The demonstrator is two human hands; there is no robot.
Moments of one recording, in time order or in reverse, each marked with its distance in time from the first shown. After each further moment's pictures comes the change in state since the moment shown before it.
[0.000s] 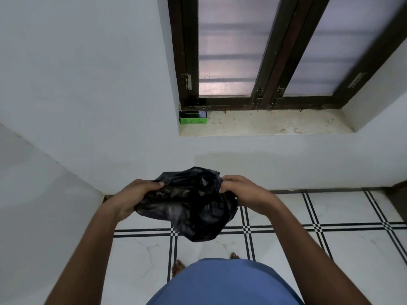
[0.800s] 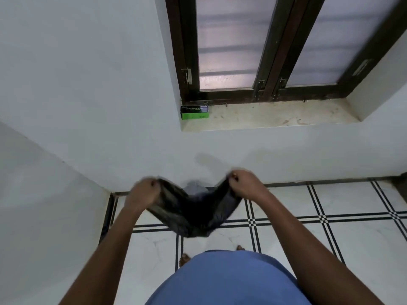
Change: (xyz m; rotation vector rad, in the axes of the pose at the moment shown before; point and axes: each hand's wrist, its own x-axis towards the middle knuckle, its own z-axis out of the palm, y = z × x) left_hand 0.038 -0.033 0.010 0.809 0.426 0.102; right_hand 0.052 0.043 -0.006 -0.701 0.426 -0.070
